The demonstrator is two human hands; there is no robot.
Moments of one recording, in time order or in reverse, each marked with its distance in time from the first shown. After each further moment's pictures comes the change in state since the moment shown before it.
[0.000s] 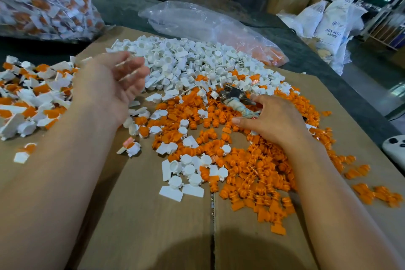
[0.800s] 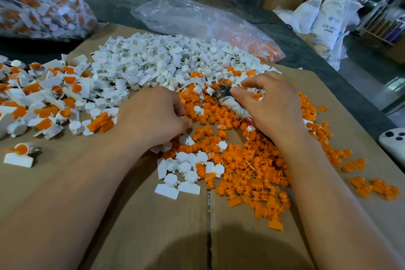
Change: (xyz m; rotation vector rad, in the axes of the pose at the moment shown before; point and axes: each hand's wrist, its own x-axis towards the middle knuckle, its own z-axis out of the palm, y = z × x) left_hand -0.033 -0.031 0.023 1.619 -0.378 0.365; right_hand -0.013 -0.020 -0.012 0.349 0.380 -0.093
